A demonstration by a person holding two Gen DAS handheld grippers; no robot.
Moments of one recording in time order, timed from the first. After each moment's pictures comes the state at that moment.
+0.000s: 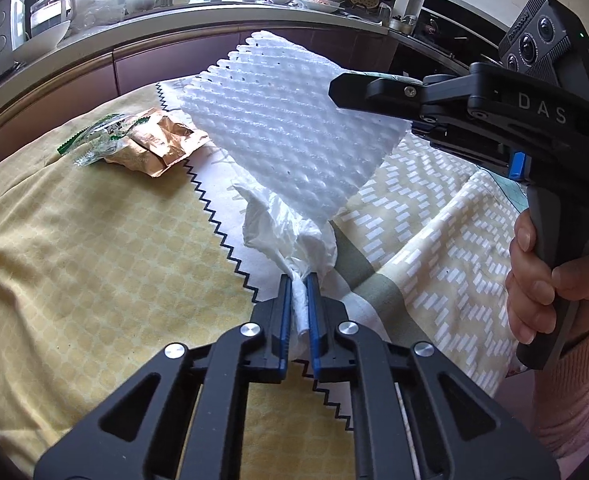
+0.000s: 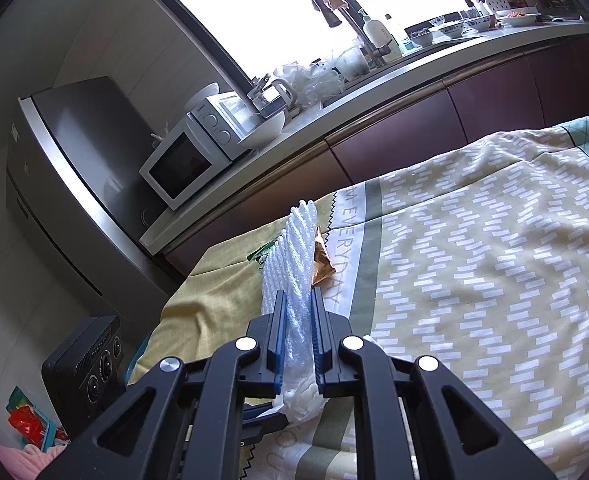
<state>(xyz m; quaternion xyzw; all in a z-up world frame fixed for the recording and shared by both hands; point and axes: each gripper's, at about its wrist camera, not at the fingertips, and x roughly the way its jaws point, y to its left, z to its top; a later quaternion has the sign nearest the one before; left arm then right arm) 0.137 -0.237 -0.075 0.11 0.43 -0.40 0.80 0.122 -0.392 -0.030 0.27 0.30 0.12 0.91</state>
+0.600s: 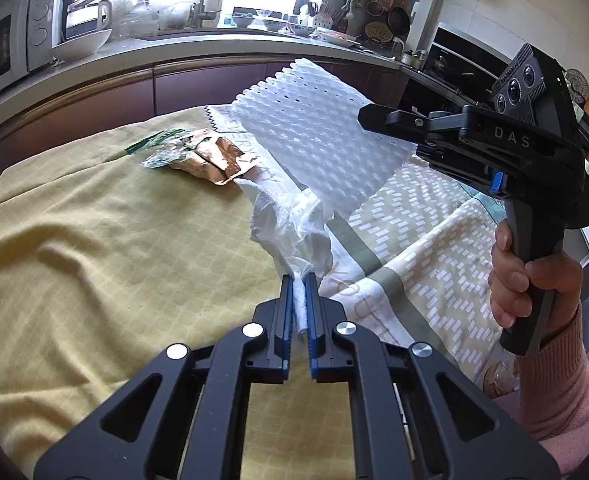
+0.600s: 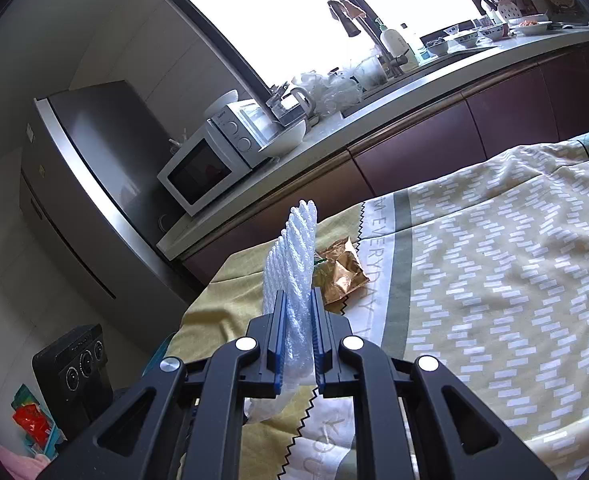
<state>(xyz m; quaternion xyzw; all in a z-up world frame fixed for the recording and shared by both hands) 0.124 -0.164 -0.039 0.06 0.40 -0.38 0.83 0.120 -0.375 -0.013 0.27 0.28 0.14 0.91</state>
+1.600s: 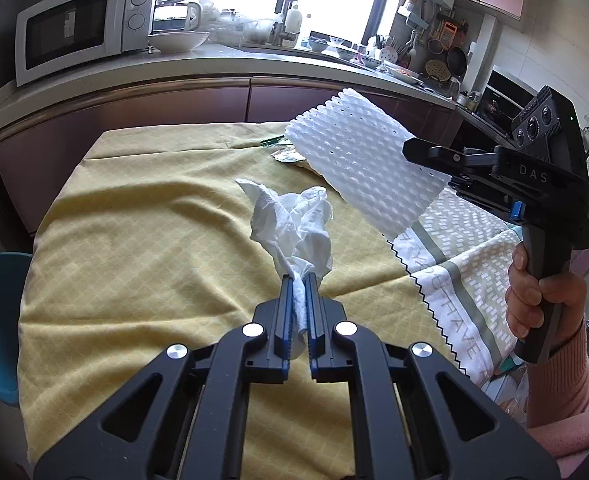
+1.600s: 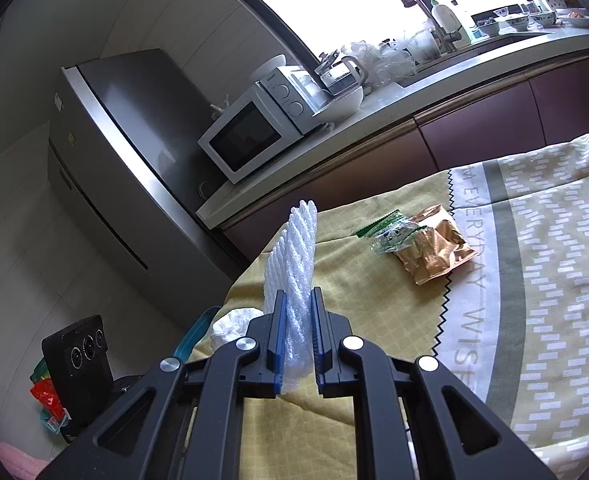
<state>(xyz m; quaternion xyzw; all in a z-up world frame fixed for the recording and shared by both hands) 0.112 -0.046 -0.023 0.01 0.38 -0.28 0.88 0.142 -0.296 -0.014 0.26 0.30 0.22 0.89</state>
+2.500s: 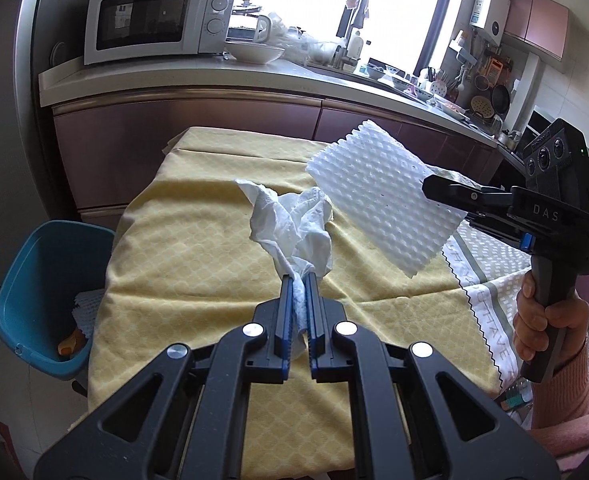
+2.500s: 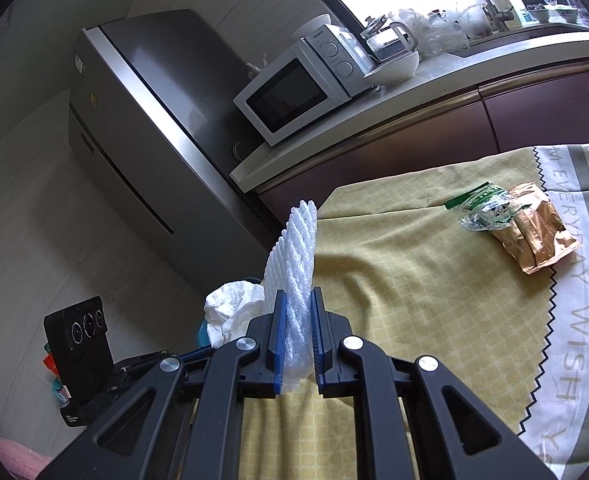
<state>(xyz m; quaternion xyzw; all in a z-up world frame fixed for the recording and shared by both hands) 0.106 0.045 -0.011 -0.04 0.37 -0.20 0.91 0.168 -0.217 -0.016 0.23 0.34 0.29 0.87</state>
